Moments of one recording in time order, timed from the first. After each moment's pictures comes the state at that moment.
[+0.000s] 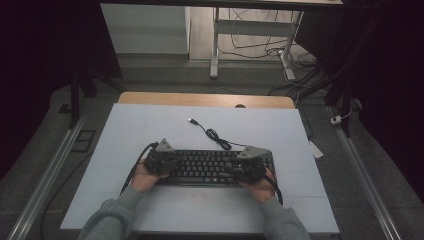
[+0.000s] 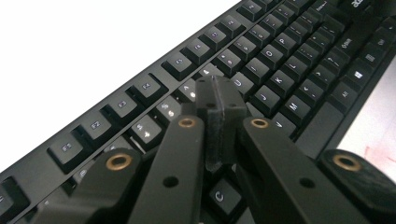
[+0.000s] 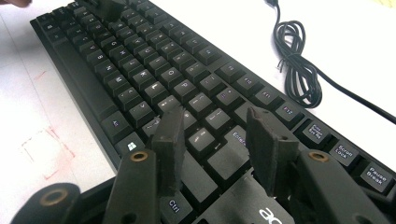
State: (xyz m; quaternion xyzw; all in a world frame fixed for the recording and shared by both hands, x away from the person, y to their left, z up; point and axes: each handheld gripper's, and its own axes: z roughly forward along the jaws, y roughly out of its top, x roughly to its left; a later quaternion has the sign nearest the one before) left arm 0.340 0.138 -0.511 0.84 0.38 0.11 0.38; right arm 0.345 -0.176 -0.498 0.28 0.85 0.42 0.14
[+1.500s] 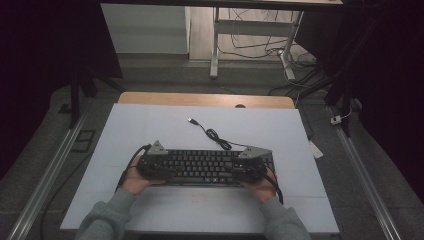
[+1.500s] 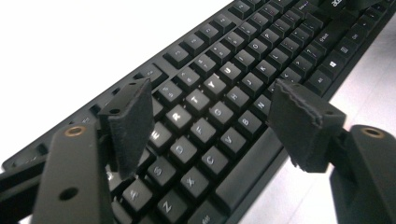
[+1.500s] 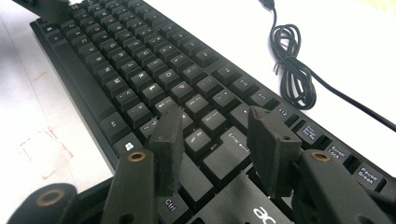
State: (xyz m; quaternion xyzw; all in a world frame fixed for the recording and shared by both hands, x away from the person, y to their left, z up) left arm 0.317 0.157 -0.495 0.83 0.38 0.12 0.38; right arm 0.346 -0.178 -0.497 0.28 0.85 0.42 0.15
